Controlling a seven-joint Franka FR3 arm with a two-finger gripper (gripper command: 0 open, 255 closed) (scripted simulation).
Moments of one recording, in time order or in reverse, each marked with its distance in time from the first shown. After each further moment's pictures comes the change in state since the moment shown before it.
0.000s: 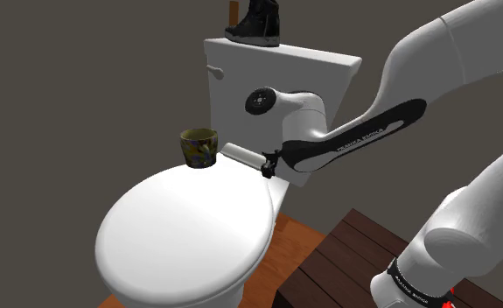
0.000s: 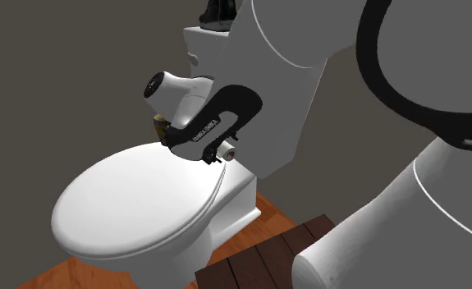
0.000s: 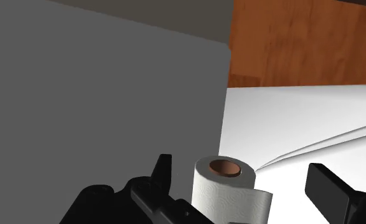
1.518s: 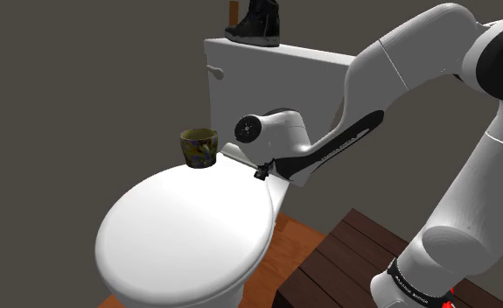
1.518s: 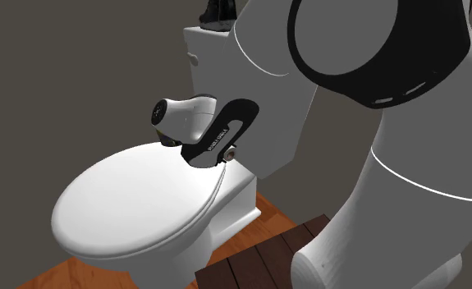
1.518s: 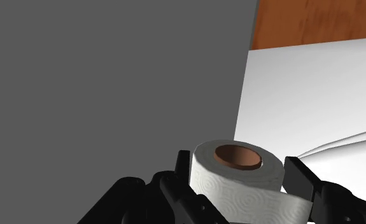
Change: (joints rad) arm -0.036 0.231 0.001 0.077 -0.309 0.031 0.207
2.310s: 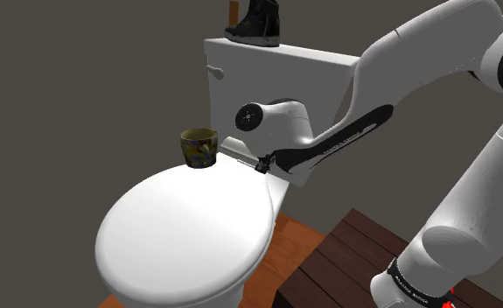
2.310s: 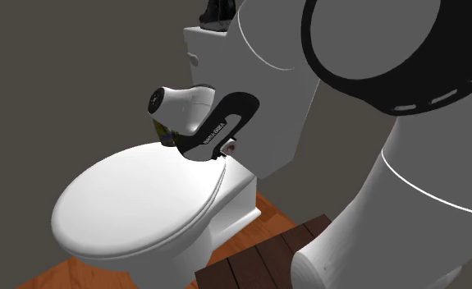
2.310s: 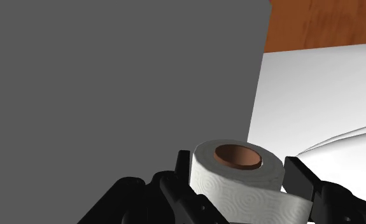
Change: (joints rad) arm -0.001 -0.066 0.005 0.006 0.065 -0.025 -0.075
